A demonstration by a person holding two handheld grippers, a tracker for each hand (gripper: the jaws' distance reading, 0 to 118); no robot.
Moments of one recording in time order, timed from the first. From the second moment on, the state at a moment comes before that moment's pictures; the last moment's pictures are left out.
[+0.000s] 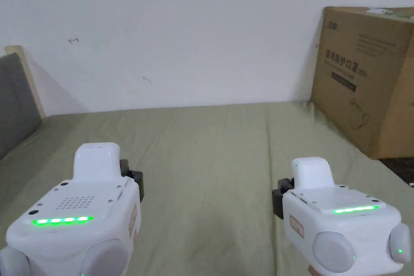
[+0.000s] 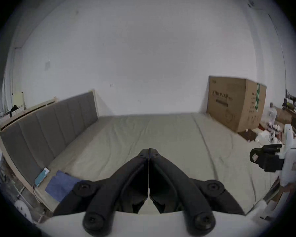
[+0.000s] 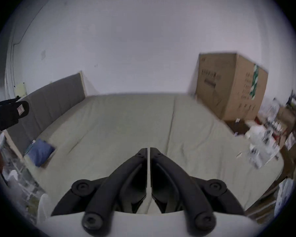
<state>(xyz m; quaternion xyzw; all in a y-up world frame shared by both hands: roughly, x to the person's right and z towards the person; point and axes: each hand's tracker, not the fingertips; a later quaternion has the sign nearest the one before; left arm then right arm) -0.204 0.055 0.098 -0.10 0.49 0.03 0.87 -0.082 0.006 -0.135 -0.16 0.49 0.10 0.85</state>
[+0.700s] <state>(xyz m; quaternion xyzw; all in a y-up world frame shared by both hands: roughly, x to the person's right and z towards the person) -0.176 0.076 0.089 -0.05 0.47 0.01 0.88 -0.071 0.060 -0.092 -0.02 0.47 0.05 0.88</state>
